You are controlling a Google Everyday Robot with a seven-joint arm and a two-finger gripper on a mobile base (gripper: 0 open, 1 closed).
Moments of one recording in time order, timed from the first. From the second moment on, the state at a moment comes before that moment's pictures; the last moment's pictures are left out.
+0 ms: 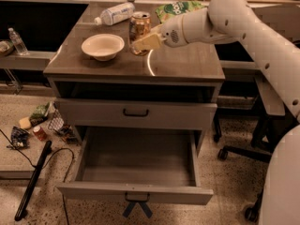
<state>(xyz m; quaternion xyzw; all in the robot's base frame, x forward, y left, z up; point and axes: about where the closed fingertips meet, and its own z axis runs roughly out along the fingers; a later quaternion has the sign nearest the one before) 0.732 0.005 0.909 -0.44 0.71 0.30 0.46</state>
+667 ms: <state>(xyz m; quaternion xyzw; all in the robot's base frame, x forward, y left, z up) 0.730 0.065 0.897 -0.46 0.69 0.33 0.45</state>
